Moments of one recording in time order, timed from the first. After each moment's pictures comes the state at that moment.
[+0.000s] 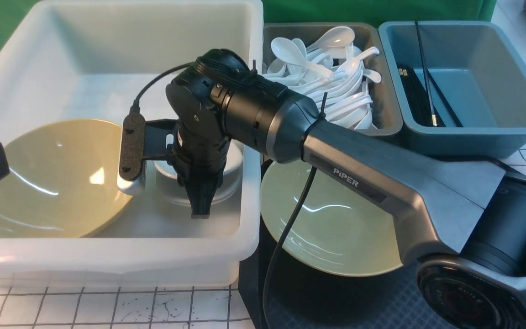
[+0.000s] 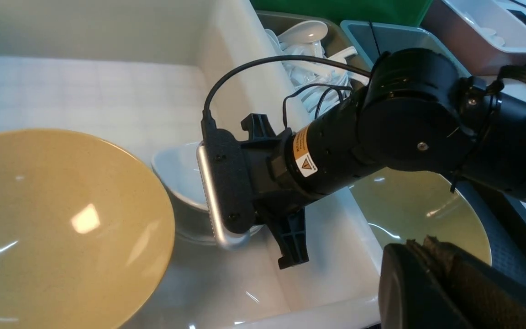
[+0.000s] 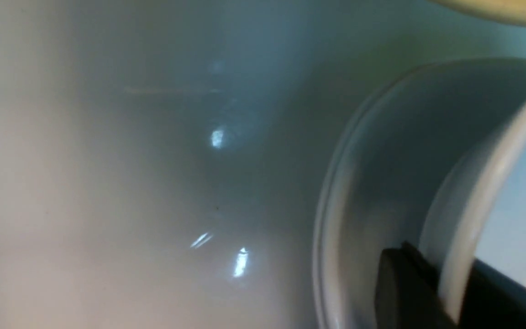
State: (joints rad) right arm 0.84 2.42 -2.34 -0.13 1.00 -0.66; left arm -0.65 0.54 -0.91 0.22 0.85 -0.41
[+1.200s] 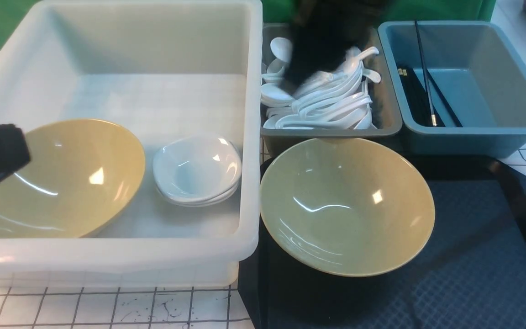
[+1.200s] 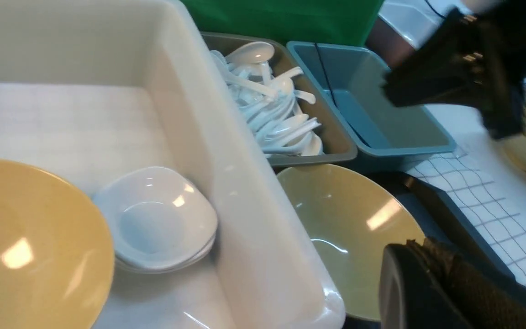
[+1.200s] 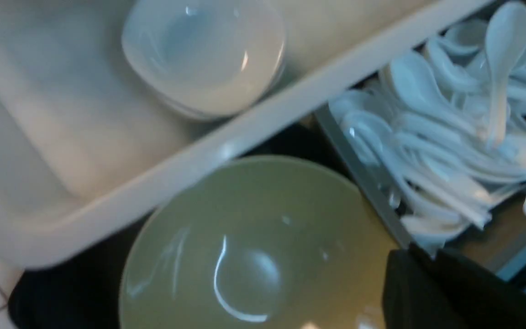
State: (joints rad) right arm 0.75 1.70 -1.92 -0.23 1.17 -0.16; left arm -0.65 0.56 -0.91 0.09 0.75 -0.31
